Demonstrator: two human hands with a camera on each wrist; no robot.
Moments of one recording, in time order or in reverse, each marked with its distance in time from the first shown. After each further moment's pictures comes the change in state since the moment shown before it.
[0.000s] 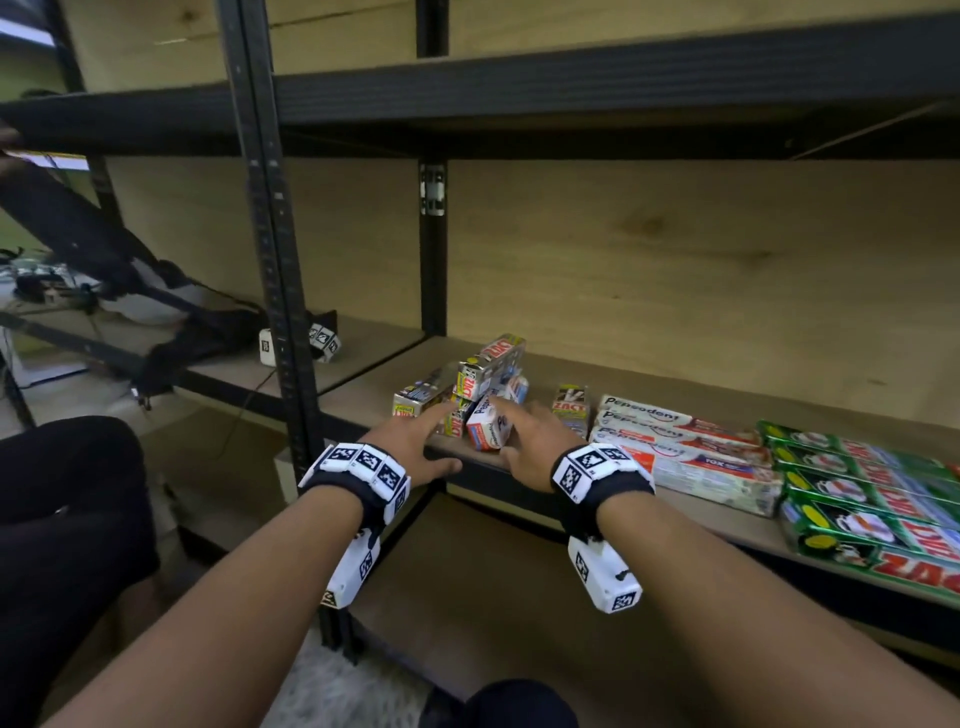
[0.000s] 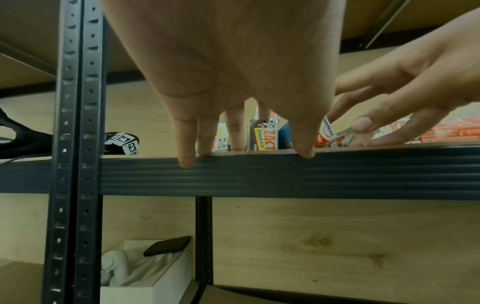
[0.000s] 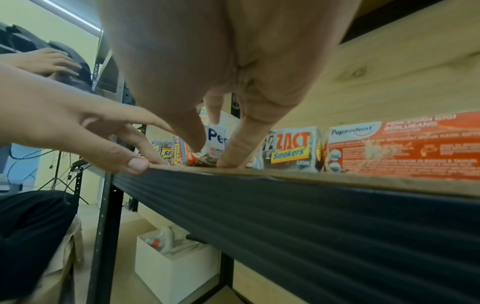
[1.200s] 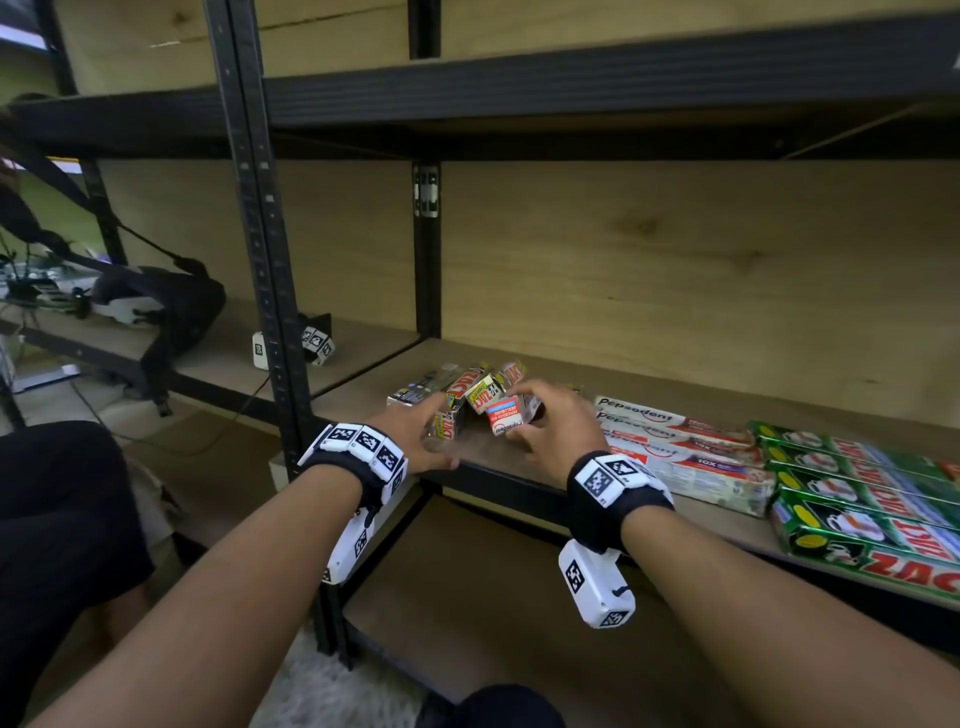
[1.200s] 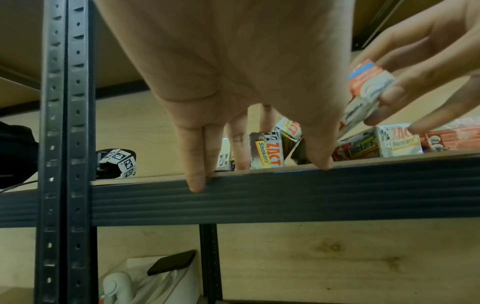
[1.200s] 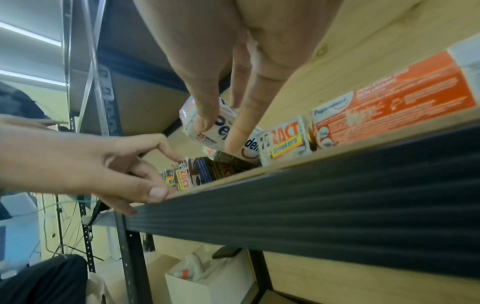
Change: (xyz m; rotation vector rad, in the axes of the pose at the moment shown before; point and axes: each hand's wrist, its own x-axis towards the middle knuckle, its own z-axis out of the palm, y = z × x) left_hand 0.012 0.009 -0.019 -0.042 -0.069 0.005; right_hand -0.016 0.006 -0.010 0.428 0.432 -0.047
